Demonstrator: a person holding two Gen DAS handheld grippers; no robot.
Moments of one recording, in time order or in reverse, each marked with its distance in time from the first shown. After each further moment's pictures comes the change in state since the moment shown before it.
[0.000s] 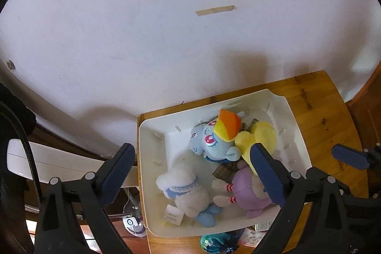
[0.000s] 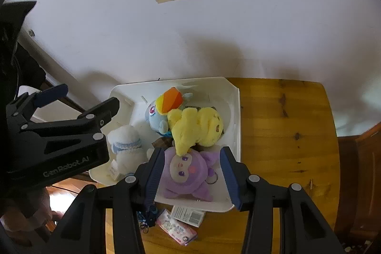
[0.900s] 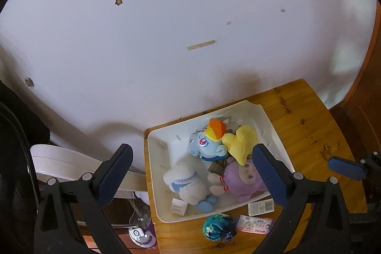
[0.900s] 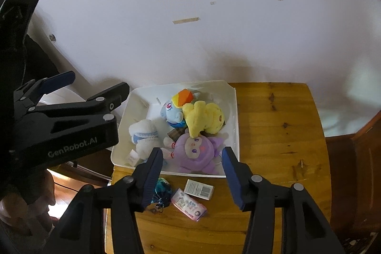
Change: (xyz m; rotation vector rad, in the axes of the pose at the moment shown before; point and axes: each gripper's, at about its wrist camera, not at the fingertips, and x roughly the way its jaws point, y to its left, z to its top) left arm -0.079 -0.005 -0.010 0.052 -0.144 -0.018; right arm -0.085 0.023 -0.048 0.008 -0.108 -0.004
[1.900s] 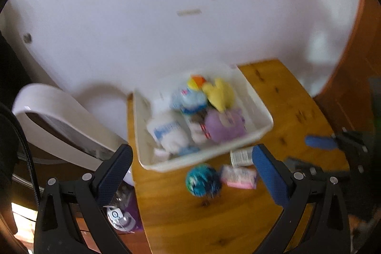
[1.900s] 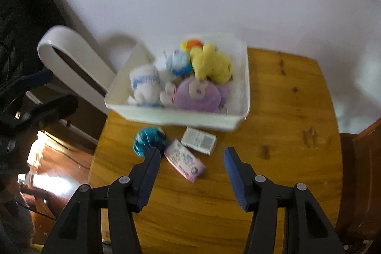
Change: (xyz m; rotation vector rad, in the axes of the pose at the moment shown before) left arm -0.030 0.010 -0.114 -0.028 0.044 -0.170; right arm 0.047 -0.007 -0.108 -0.122 0.113 0.027
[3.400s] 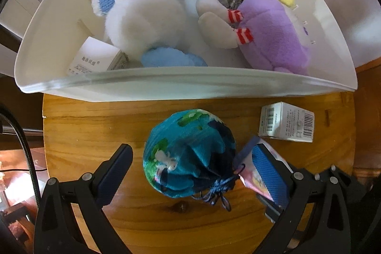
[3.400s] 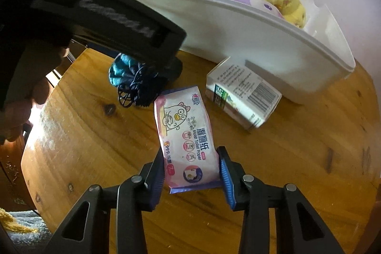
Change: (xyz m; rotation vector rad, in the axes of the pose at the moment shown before) left arm 0.212 -0.004 -0.088 -0.337 0.450 -0.135; right arm 0.141 0.028 -0.064 -0.338 0.118 0.031
